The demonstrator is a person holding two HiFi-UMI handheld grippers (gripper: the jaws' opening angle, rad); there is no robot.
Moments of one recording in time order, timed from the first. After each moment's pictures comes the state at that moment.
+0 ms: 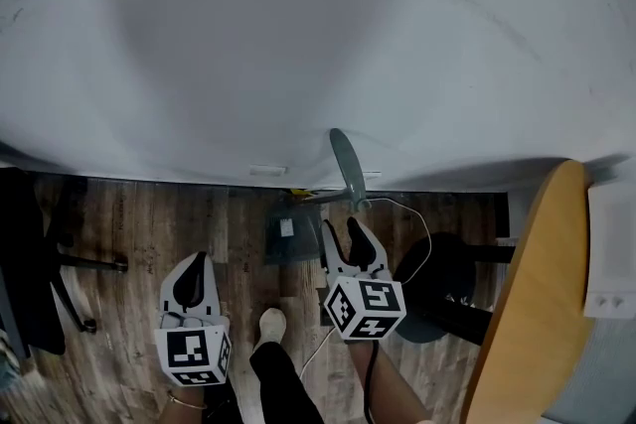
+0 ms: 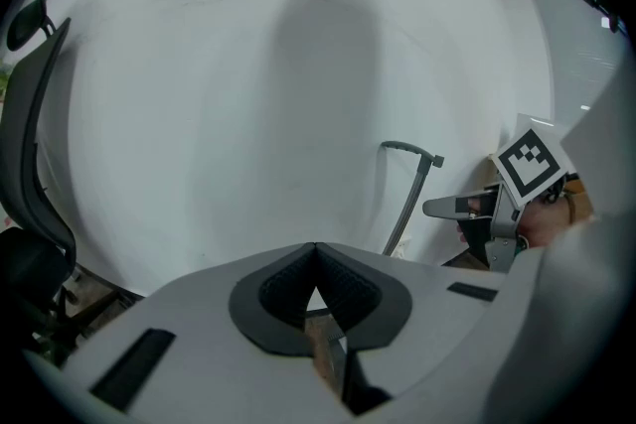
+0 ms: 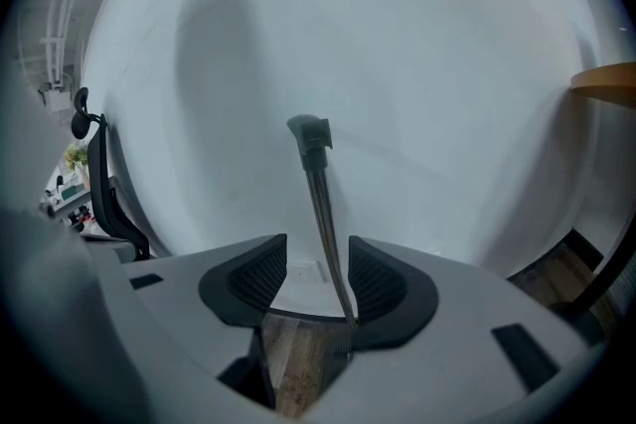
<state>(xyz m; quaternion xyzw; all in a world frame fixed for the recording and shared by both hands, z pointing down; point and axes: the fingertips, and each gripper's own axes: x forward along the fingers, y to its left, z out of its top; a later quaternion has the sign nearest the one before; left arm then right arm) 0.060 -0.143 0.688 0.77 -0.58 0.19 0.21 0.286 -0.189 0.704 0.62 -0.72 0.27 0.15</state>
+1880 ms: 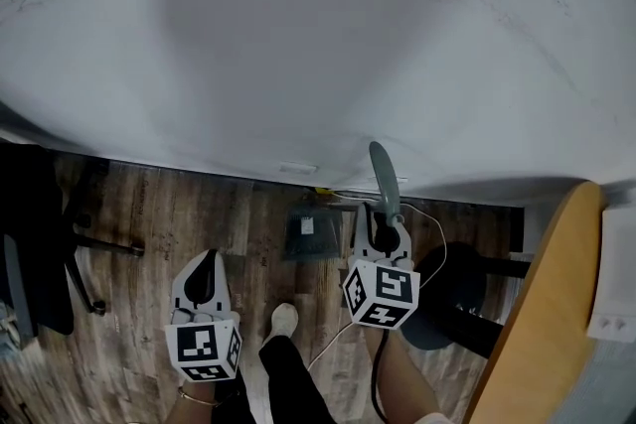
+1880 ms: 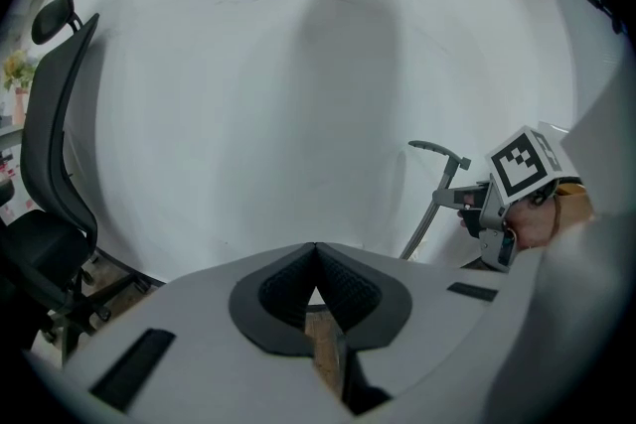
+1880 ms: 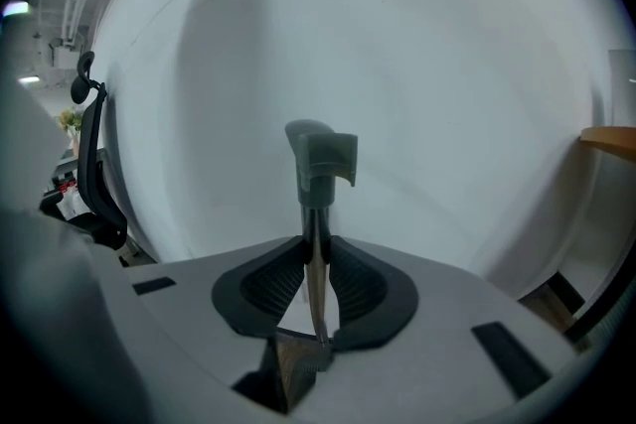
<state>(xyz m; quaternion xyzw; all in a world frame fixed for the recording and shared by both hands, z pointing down) 0.028 -0.132 0.692 0.73 -0.61 0.18 0.24 0.283 -0.221 0.692 0.64 -0.72 0.19 0.19</state>
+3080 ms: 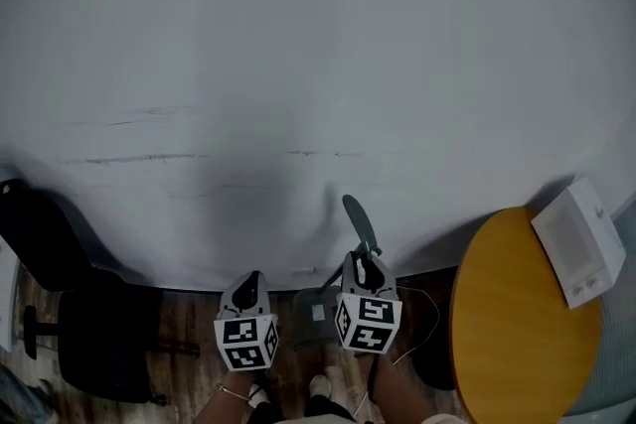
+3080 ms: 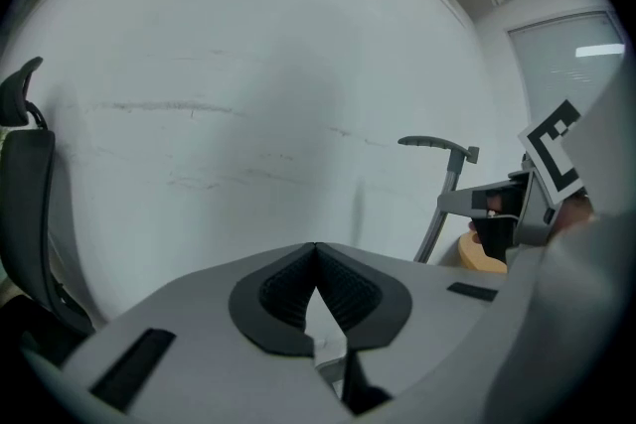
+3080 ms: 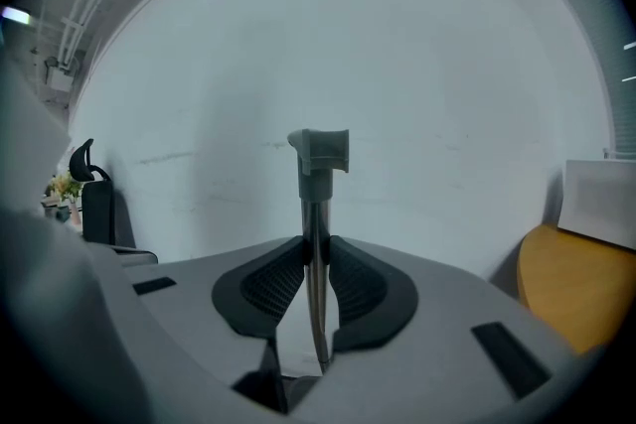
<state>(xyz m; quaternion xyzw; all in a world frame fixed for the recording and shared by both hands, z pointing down) 0.041 -0.165 0.394 0.81 -0.57 0.09 0.15 0.238 -0.170 0.355 0.70 -0.70 0.12 0.09</state>
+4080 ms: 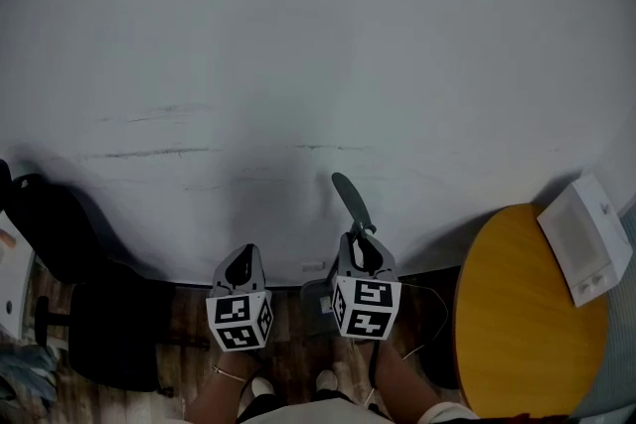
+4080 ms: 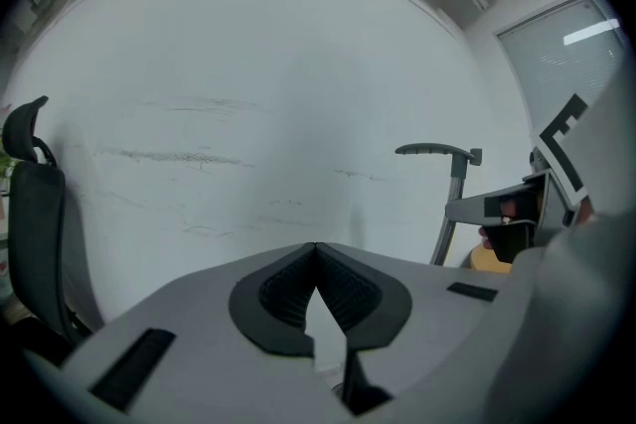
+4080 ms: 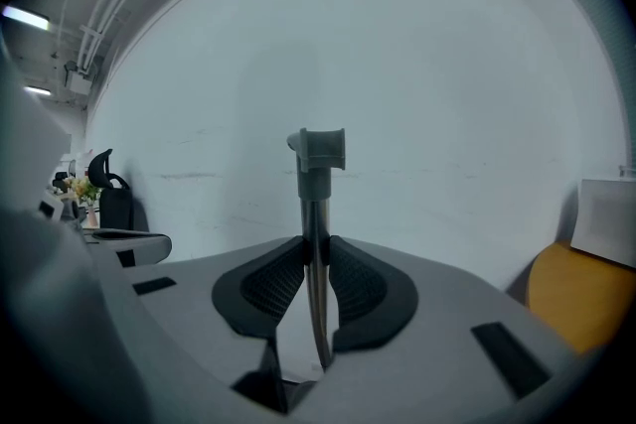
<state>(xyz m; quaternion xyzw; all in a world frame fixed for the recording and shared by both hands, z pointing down) 0.024 -0.167 0.331 0.80 -0.59 0.06 0.09 0.214 -0.163 0.305 0.67 -0.73 0.10 0.09</state>
